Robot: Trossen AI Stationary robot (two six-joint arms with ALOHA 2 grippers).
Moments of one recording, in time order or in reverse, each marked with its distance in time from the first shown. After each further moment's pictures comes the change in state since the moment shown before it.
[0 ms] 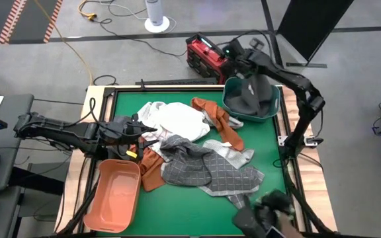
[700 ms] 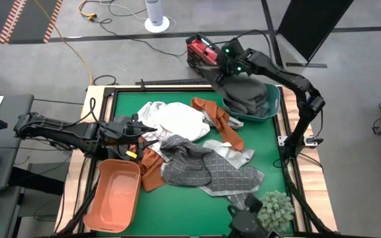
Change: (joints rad) left arm 0.000 0.000 0.000 -0.008 -0.002 0.008; right arm 0.014 -0.017 0.001 -0.011 -0.847 0.257
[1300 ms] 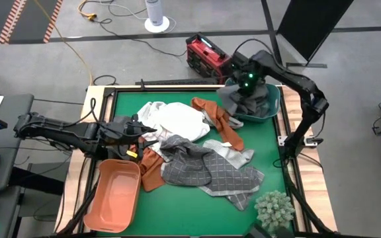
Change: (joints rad) left arm 0.000 0.000 0.000 -0.021 0.002 -0.035; right arm -0.001 -0.036 -0.006 -0.742 -0.058 0.306
